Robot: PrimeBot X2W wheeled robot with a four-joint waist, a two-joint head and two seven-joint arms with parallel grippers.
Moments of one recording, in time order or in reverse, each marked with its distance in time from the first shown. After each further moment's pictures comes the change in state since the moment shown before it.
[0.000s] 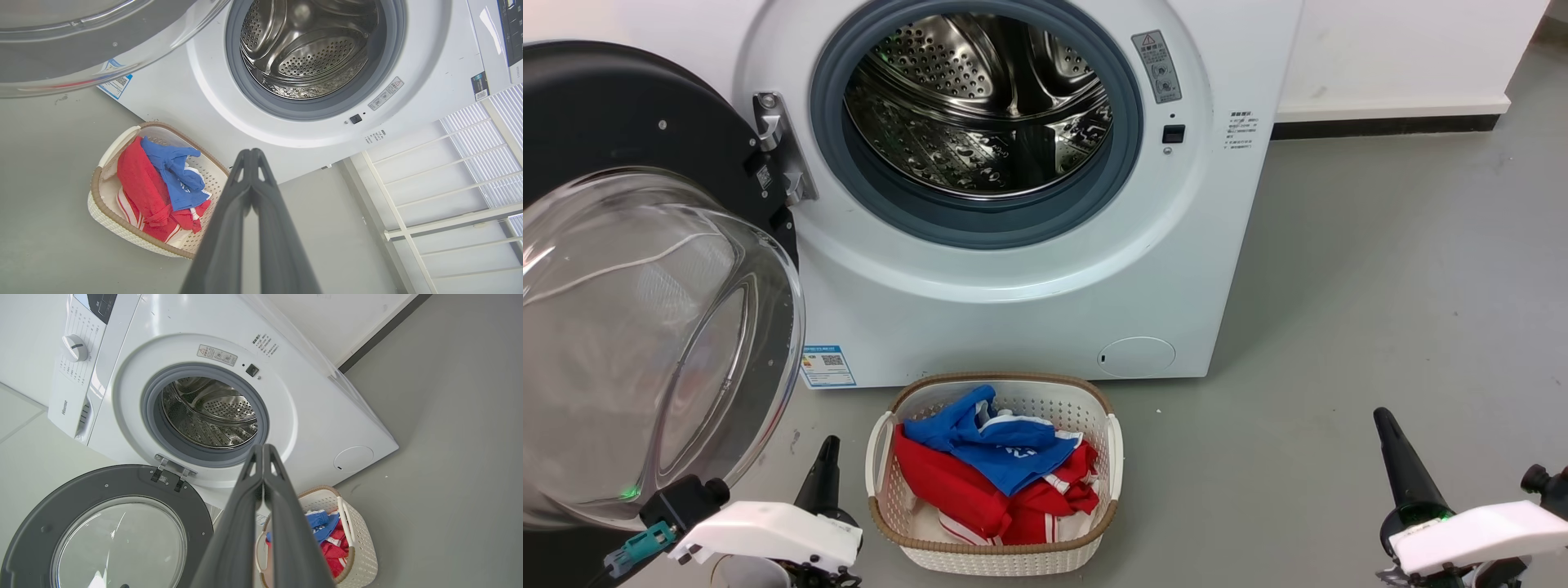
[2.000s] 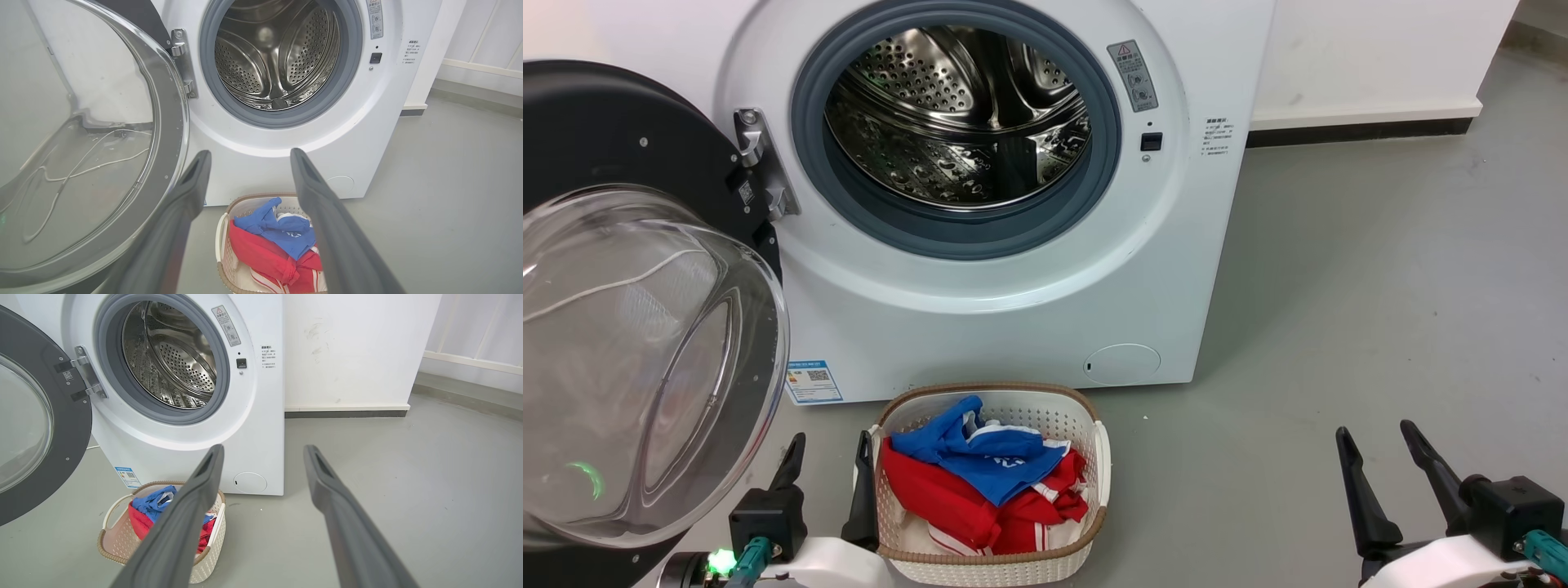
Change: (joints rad) left arm 0.029 0.150 -0.231 -0.085 0.642 0.230 -0.160; right arm 0.104 -0.015 0.044 -0.178 -0.781 0.000 -0.061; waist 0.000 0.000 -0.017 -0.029
